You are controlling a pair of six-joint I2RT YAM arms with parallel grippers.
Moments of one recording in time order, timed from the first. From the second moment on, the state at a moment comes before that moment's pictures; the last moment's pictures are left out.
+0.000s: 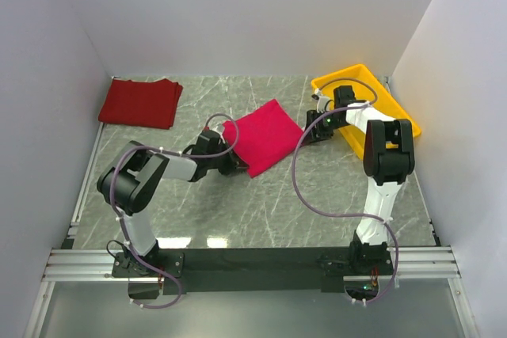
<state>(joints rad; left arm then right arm) -0.51 1.82 0.77 0.38 0.33 -0.99 0.03 2.07 1.44 -0.56 -0.63 -0.12</state>
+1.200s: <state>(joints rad) -0.47 1.22 0.69 -0.08 0.20 -0.85 0.01 1.74 1.39 -0.92 -0.86 -0.62</state>
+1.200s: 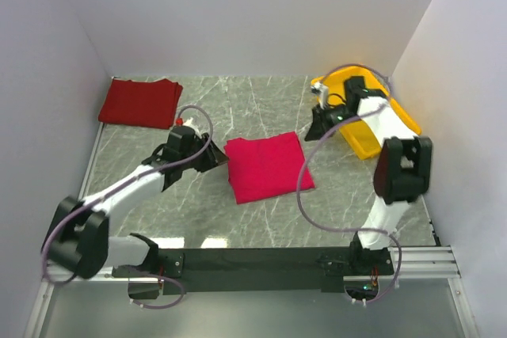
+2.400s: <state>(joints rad) -0.32 1.95 1.00 0.27 0.46 -0.85 0.14 2.24 1.68 -0.64 -0.59 0.13</state>
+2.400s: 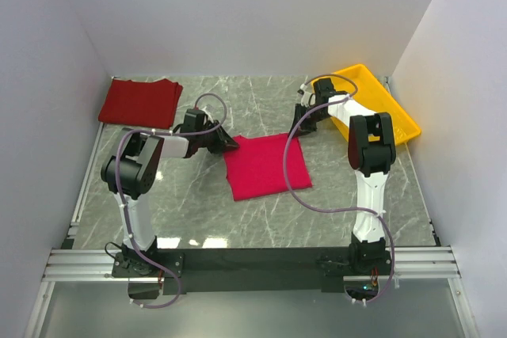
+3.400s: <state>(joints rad) -0.36 1.12 0.54 0.05 0.18 -0.85 0.12 1.56 1.33 -0.72 -0.55 -0.39</state>
